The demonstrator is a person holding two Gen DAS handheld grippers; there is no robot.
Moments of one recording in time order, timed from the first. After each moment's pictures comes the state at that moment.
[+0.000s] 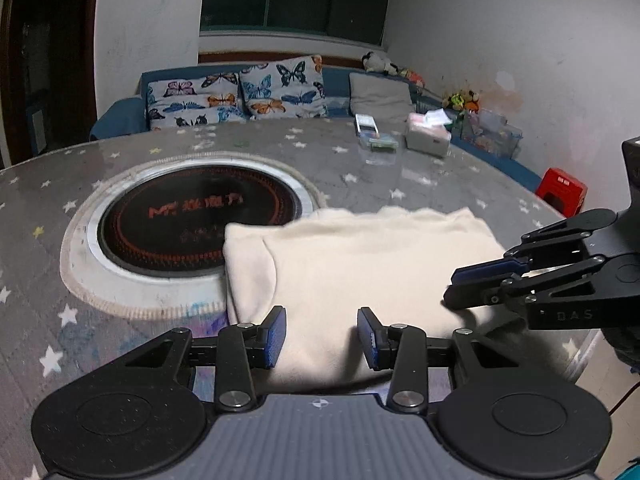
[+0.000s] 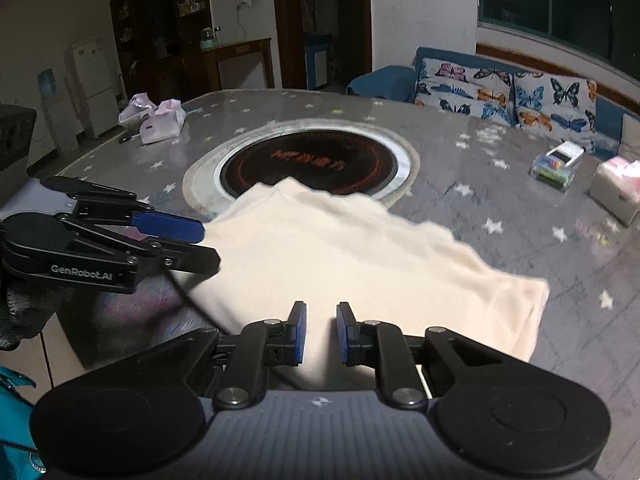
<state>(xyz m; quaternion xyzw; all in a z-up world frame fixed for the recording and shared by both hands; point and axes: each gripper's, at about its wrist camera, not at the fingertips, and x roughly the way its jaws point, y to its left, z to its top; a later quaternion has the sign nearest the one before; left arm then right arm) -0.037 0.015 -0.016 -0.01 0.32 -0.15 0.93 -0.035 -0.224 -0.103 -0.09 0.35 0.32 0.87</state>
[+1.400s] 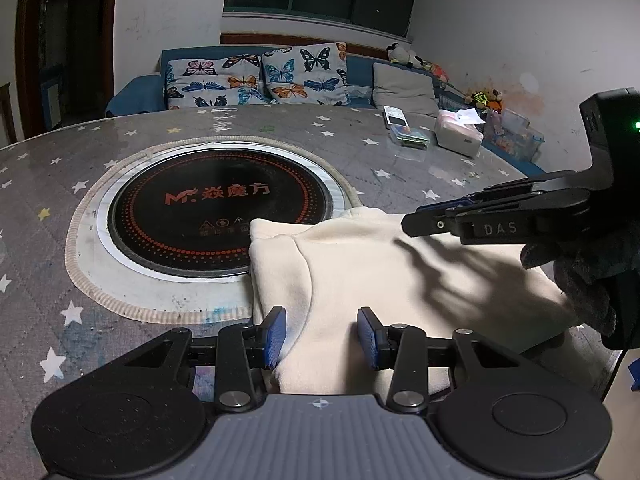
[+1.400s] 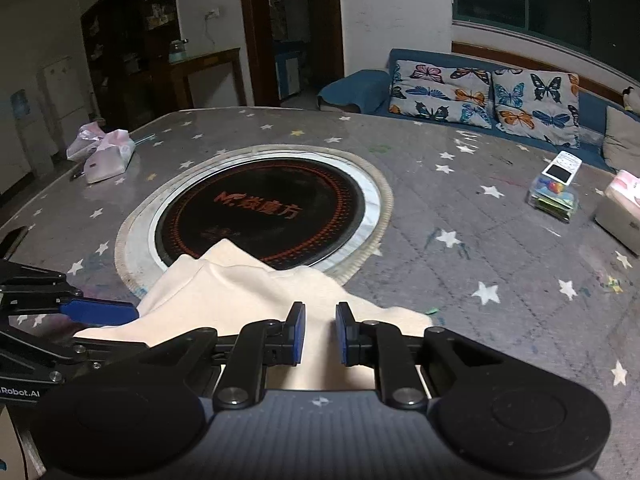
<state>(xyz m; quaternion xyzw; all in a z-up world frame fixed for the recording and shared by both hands) -0.012 0.024 -0.025 -0.03 0.35 -0.12 0.93 0.051 -0.195 -0.110 -0.07 0.35 0.29 0.89</state>
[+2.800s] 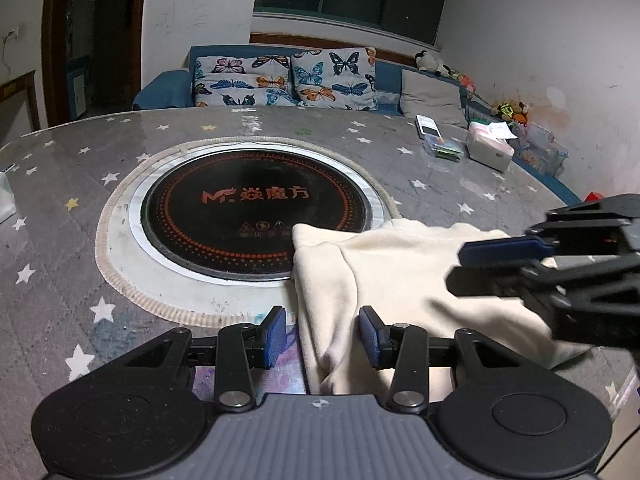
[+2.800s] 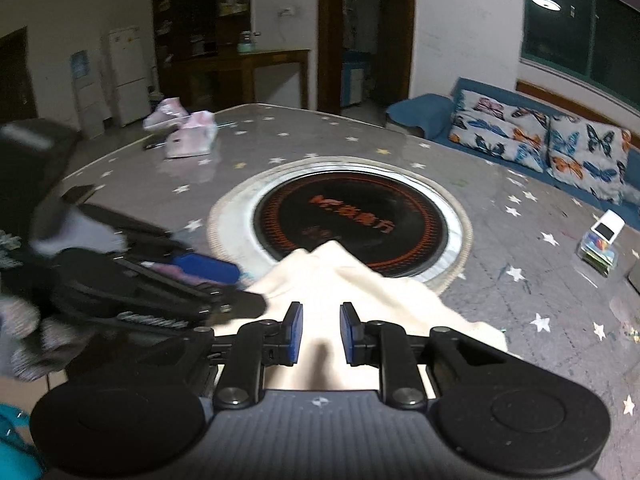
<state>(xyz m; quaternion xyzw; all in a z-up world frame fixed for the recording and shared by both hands) -0.005 0.044 -0.026 -0.04 0.35 -0.09 0.93 -0.016 -0.159 -0.082 -0.14 0.31 0.37 0.86</state>
